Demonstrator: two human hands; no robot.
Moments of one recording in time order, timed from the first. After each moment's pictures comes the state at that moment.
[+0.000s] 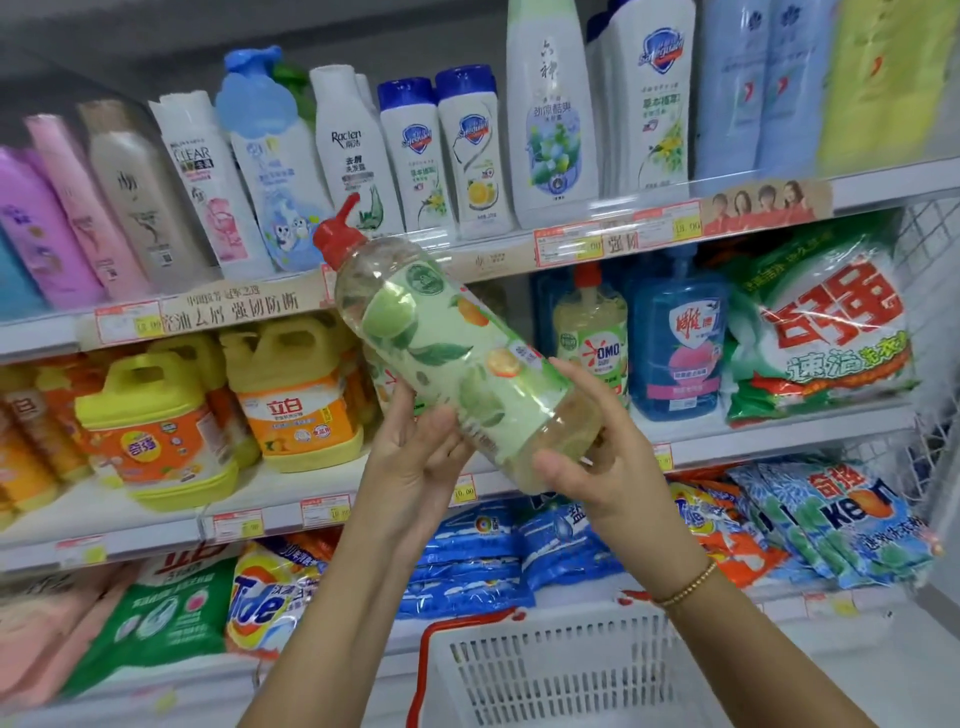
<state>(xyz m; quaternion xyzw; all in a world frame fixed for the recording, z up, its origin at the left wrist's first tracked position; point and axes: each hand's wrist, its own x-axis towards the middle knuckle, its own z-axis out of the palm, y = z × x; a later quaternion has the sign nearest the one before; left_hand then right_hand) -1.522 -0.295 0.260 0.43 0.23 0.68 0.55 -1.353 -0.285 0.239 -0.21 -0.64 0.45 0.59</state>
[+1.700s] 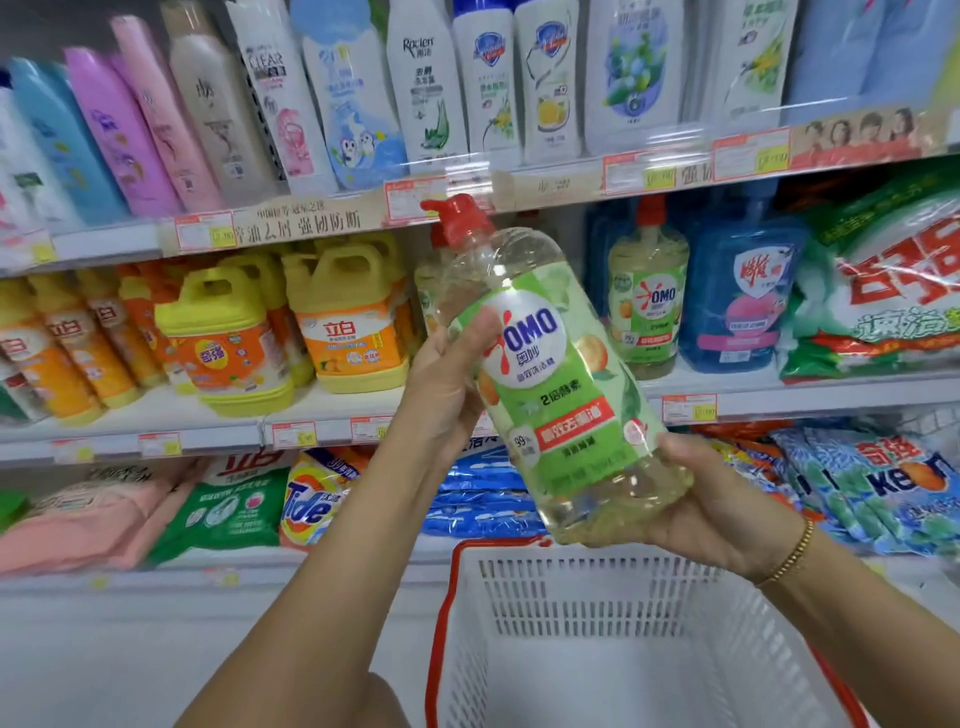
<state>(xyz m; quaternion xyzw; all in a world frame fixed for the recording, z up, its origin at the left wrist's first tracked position) -1.534 -0.307 0.257 0.44 0.34 0.67 0.49 -1.321 -0.294 0.196 -0.09 -0.51 0.81 0.26</state>
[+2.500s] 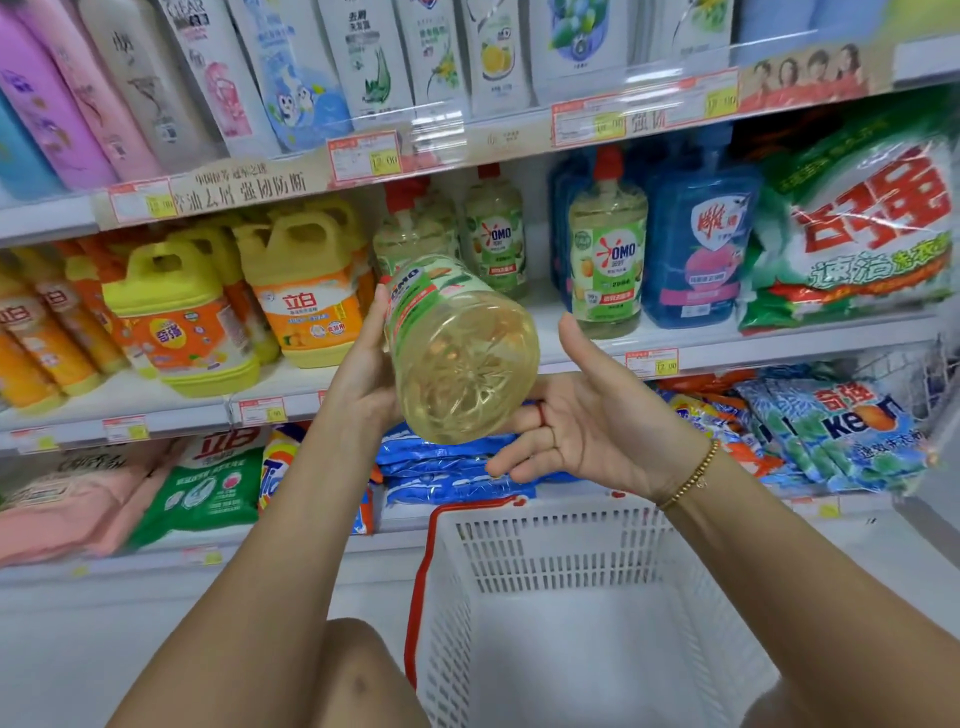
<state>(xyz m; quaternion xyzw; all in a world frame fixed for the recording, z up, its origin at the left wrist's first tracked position) -1.555 -0.291 0.238 0.26 0.35 0.63 0.64 -1.346 -0.303 0.226 -0.11 -0.50 0.84 0.19</state>
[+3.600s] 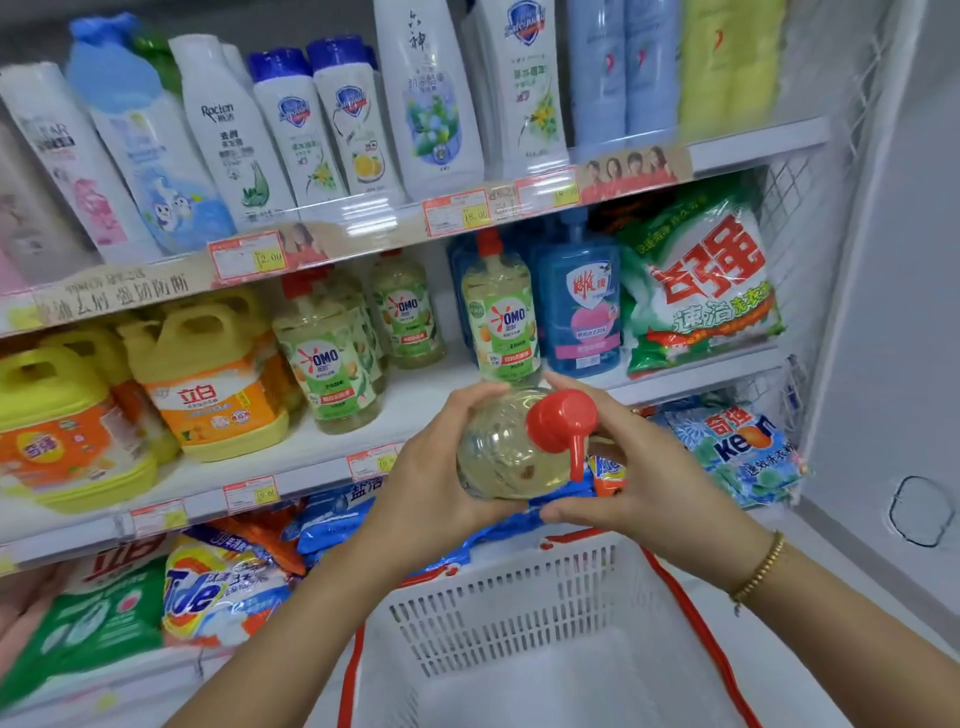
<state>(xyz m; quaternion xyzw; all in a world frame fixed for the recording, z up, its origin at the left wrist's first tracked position) -1.441 -0.329 0.234 0.80 0.44 0.39 0.14 -1.237 -0.323 0.219 -0.38 -0.78 0.27 0.42</state>
